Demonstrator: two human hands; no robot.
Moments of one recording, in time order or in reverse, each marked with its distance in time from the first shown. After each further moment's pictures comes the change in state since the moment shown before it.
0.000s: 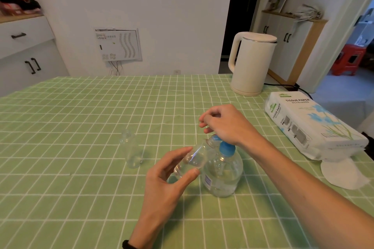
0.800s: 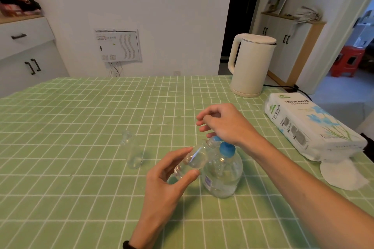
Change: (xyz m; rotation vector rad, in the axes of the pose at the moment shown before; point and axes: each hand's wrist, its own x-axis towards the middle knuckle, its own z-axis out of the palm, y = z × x) left_hand 0.000 -0.001 -0.001 -0.003 0.005 0.012; right_hand 0.000 -0.002 0.000 0.077 0.001 -0.038
